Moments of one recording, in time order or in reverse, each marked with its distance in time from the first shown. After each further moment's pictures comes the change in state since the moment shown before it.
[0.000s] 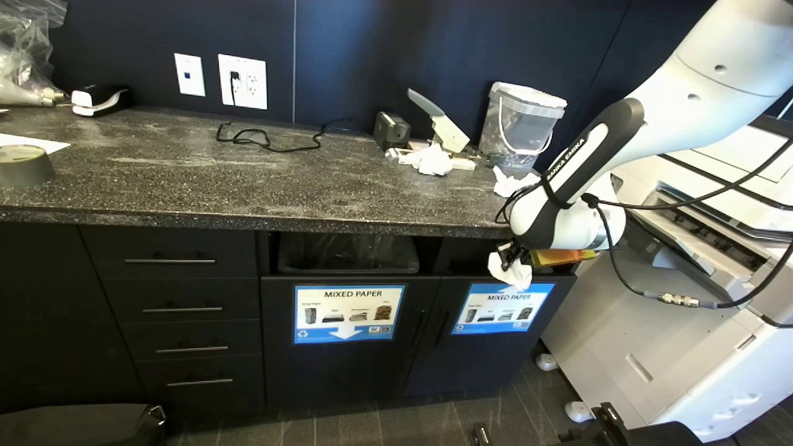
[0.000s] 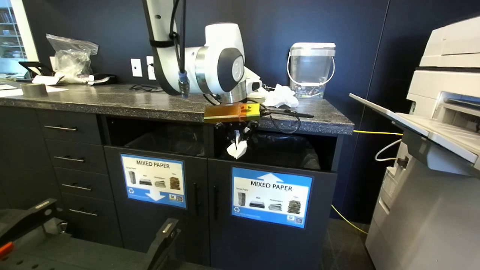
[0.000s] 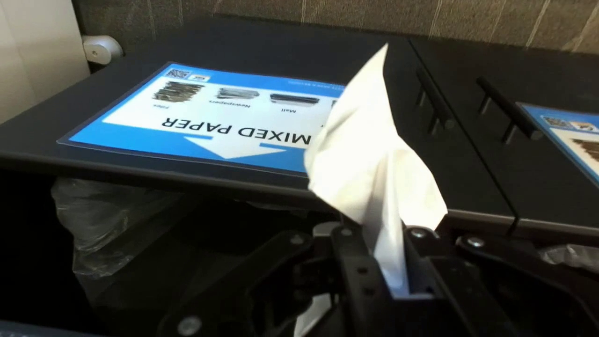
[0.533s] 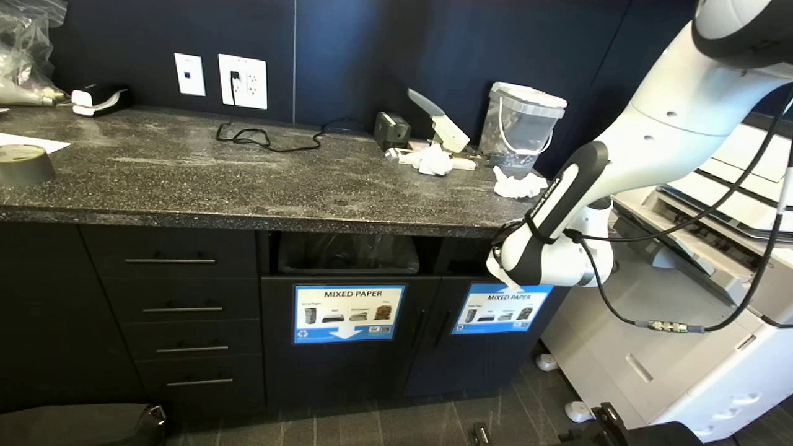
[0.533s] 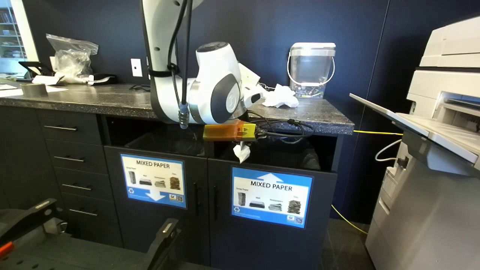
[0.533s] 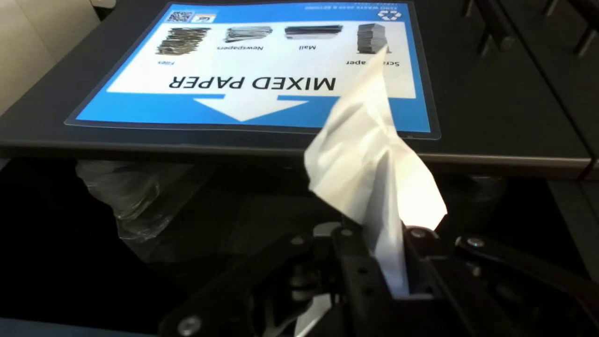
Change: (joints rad) arm 0.052 0.146 -0.050 -0.005 0.086 0.389 0.087
